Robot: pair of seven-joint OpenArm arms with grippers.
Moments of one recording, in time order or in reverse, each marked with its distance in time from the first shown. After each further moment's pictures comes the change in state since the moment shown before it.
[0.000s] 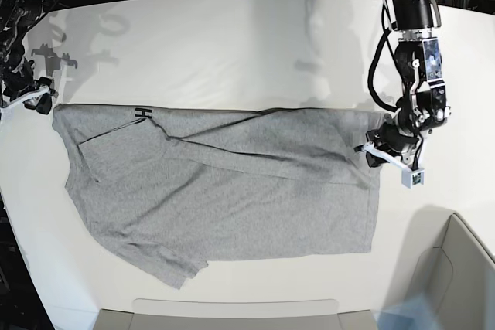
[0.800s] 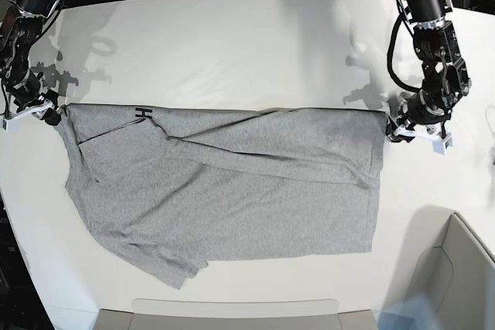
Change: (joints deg) left arm 3.2 -1.9 -12.0 -11.4 -15.1 -0.2 0.0; right arm 7.8 1.9 -3.7 -11.3 3.9 0.0 0.0
